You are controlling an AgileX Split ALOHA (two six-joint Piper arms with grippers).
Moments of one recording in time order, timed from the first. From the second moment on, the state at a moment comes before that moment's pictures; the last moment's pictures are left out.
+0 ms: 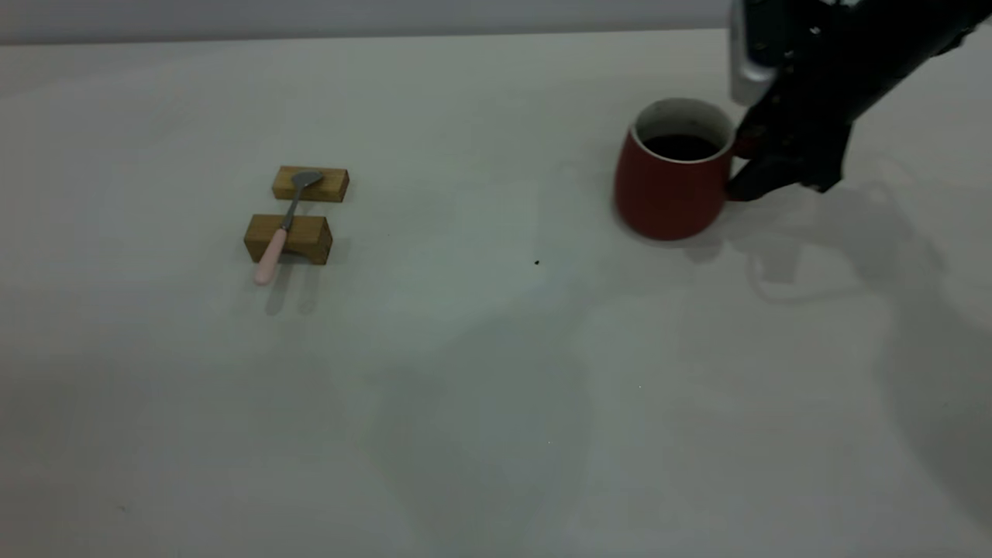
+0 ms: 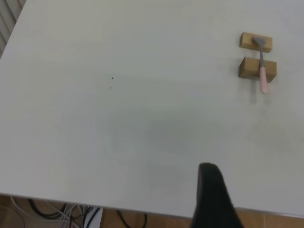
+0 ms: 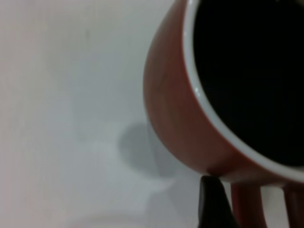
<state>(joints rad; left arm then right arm) -0.11 -0.02 -0.49 0.16 1.14 -0.24 0.08 2.39 -1.40 0.86 0.49 -2.13</state>
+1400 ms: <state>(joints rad) -0.11 -0.02 -0.49 0.16 1.14 -0.24 0.23 2.32 -1.51 0.82 0.82 -1.76</state>
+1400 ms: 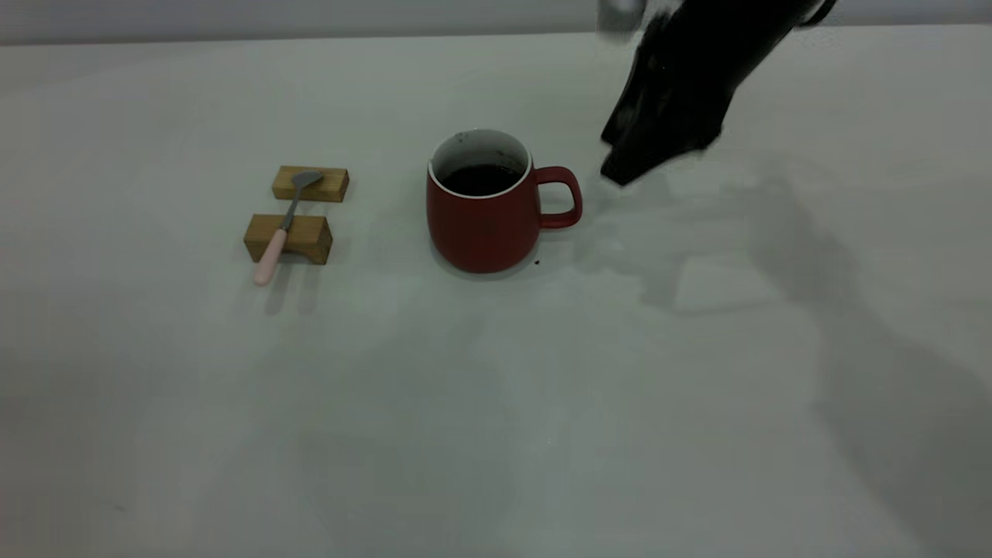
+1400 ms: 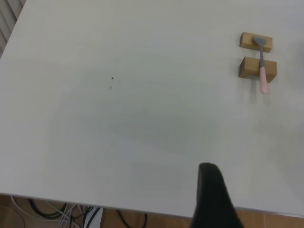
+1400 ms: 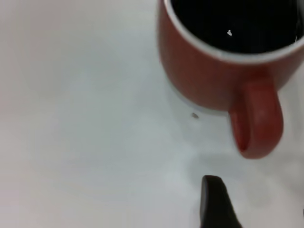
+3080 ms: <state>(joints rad) -0.11 -0.02 -0.49 0.16 1.14 -0.24 0.22 0.31 -0.50 0.03 1.14 0.05</state>
